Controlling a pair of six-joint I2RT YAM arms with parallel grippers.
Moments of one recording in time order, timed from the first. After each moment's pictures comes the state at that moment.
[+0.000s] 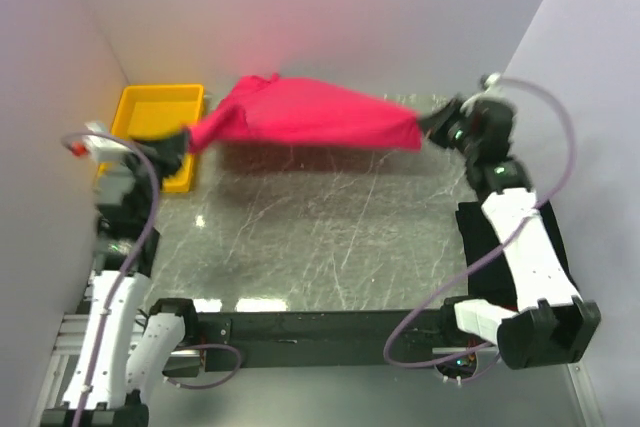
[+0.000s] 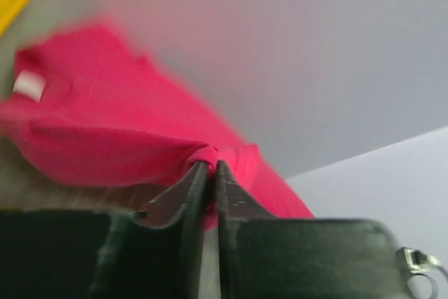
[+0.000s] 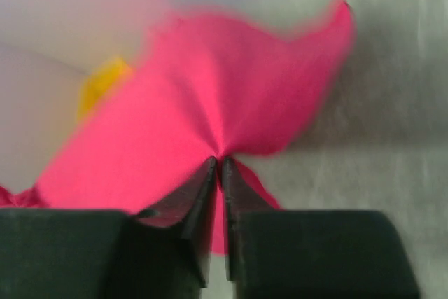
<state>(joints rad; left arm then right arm) -0.02 0.72 0.89 -0.05 0.00 -0.97 0.07 1.16 1.22 -0.31 -0.20 0.66</state>
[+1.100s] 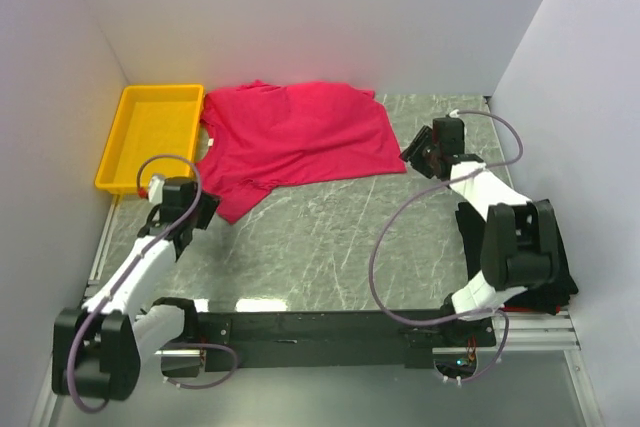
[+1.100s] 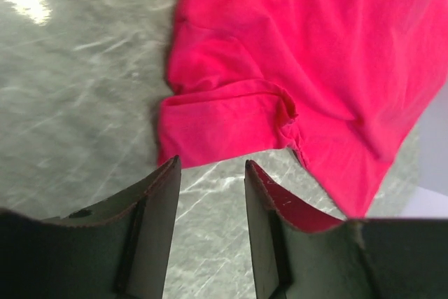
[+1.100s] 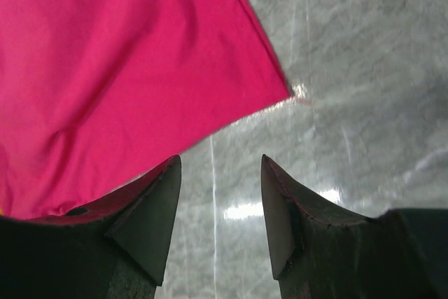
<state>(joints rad) -0.07 0.97 0.47 -0.20 -0.12 -1.15 0.07 1.54 0.98 -0.16 -0.04 0.68</state>
